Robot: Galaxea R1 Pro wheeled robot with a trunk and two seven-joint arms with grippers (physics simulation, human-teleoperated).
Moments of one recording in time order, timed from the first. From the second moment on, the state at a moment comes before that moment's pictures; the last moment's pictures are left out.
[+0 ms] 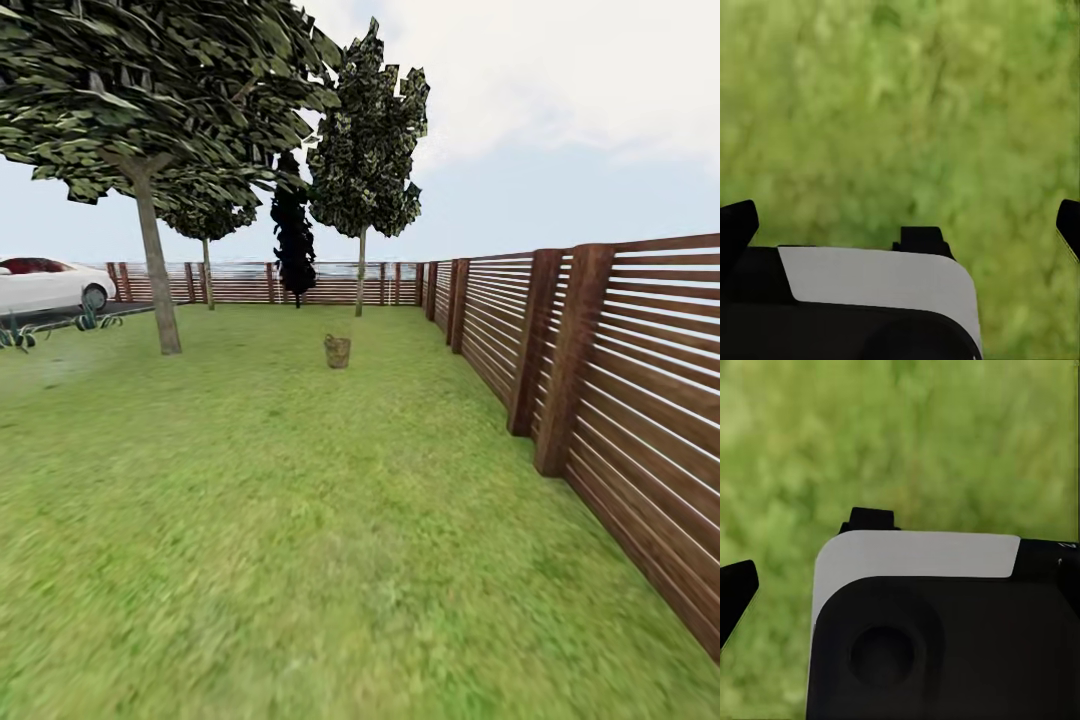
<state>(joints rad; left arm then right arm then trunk) 0.00 0.04 0.02 -0.20 0.11 0.02 -0.08 -0.09 0.00 0.00 -0.04 0.00 -0.25 0.00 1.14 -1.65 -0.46</state>
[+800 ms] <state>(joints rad) 0.00 0.04 0.02 -0.20 0.11 0.02 -0.08 -0.09 0.00 0.00 -0.04 0.00 -0.25 0.00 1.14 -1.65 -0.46</state>
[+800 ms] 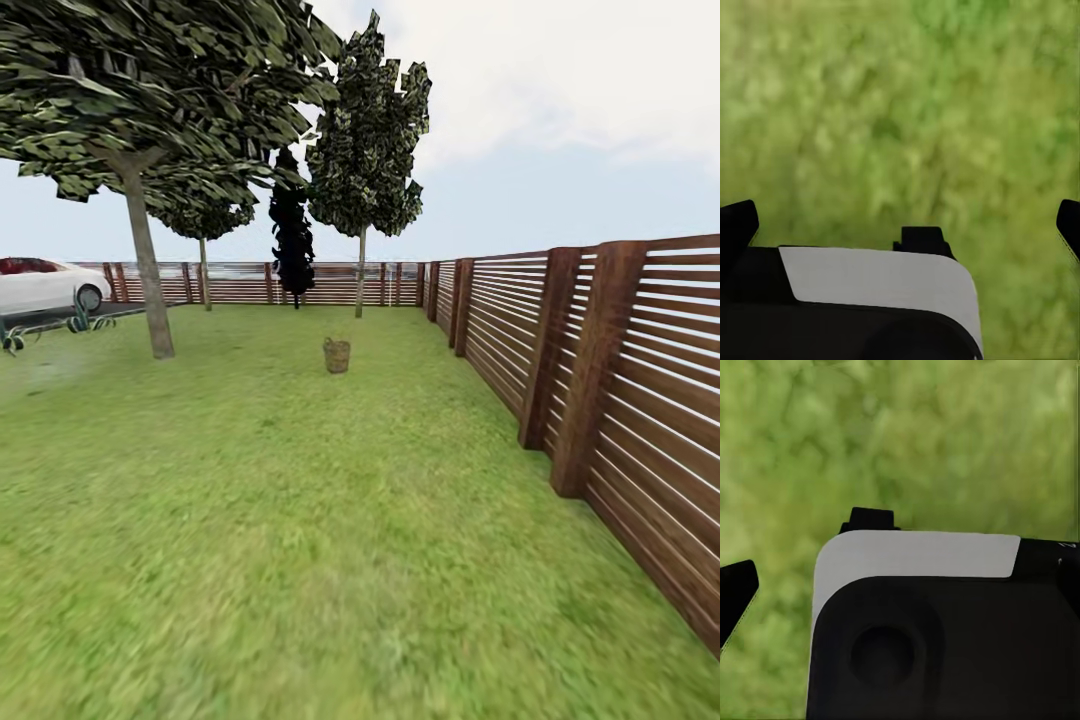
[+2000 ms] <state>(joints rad) 0.00 0.04 0.02 -0.20 0.11 0.02 -0.09 -0.09 0.00 0.00 -0.04 0.00 -0.25 0.00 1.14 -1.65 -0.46</state>
